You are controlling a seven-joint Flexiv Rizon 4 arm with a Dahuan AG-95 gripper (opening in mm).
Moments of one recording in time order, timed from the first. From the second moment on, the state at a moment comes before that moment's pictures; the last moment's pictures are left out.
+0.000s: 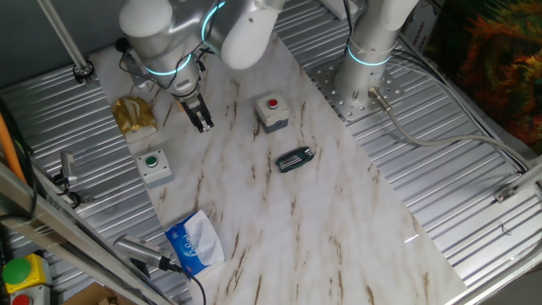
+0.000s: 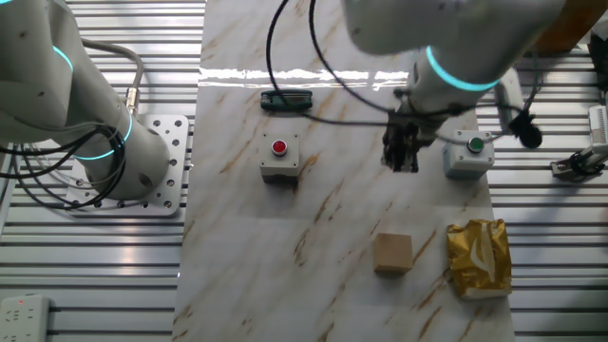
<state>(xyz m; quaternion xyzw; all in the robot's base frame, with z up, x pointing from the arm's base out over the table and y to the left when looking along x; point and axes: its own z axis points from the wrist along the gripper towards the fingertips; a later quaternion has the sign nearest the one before) 0.512 -0.040 0.066 0.01 -1.00 0.00 0.05</state>
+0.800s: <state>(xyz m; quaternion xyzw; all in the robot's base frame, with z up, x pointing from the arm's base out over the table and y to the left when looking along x) 0.533 -0.101 0.050 0.03 -1.00 0.00 0.04</state>
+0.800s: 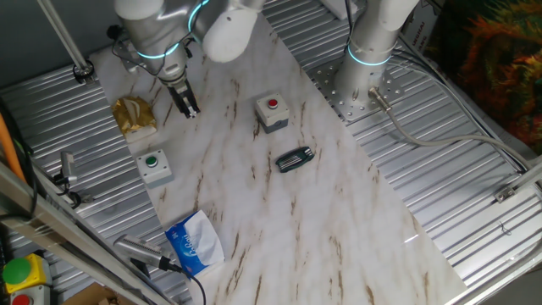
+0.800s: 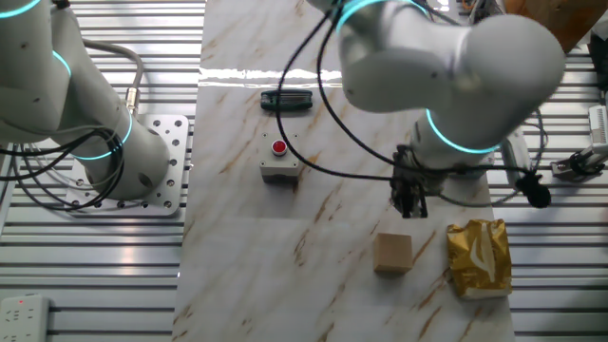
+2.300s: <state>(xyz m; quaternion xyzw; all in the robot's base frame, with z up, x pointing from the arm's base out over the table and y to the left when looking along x) 0.534 -0.129 0.044 0.04 -1.00 0.00 0.03</state>
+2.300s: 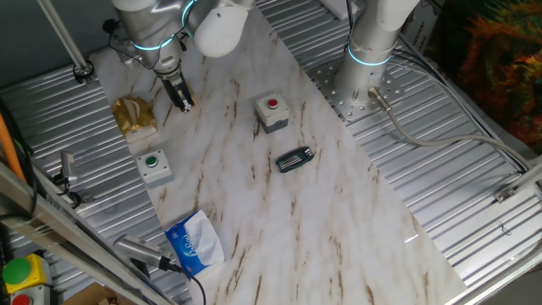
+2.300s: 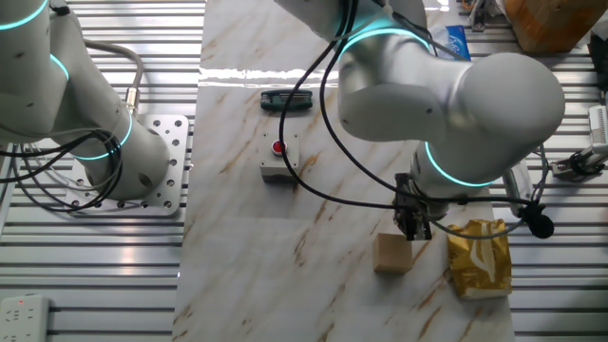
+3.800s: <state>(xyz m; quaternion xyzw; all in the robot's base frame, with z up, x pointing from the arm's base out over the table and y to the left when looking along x) 0.534 -0.135 0.043 0.05 -1.00 0.00 0.03</state>
